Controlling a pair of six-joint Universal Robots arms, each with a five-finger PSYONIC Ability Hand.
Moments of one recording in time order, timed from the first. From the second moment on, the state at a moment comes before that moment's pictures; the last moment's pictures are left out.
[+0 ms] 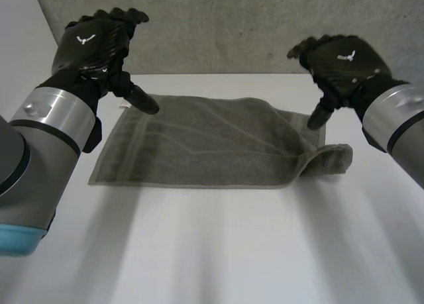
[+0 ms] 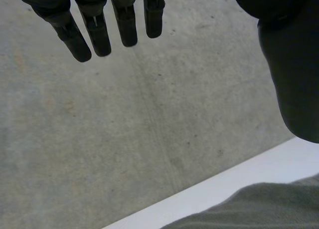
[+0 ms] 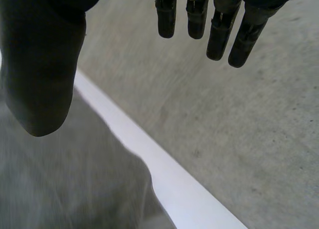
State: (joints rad) left arm 4.20 -1.65 -1.50 3.30 -1.65 3.15; right arm 1.94 -1.43 1.41 0.07 1.37 2.80; left_hand 0.27 0.29 0.28 0.28 0.11; right_hand 0.23 0.24 0.24 0.25 0.07
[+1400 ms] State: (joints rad) left arm 4.41 -2.21 -1.35 3.07 -1.37 3.66; right arm 1.72 -0.94 1.26 0.01 1.52 2.90; left_hand 0.79 0.79 0.79 0.79 0.61; right_hand 1.32 1.32 1.33 1.33 1.17
